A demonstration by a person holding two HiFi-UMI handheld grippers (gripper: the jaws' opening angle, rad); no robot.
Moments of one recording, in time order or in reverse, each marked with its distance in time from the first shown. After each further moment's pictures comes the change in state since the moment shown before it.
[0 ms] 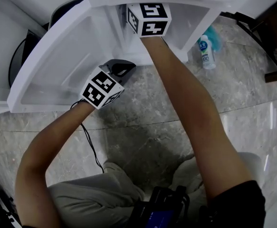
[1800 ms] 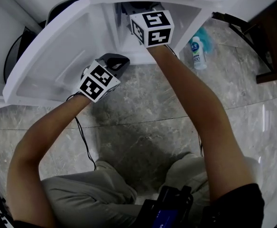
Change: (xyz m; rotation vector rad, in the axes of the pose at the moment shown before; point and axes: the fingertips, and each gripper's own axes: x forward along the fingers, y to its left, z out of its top) left arm 0.005 0.011 0.007 0.074 0.013 0.065; right arm -0.037 0.014 -0.019 -0.071 0.149 0.130
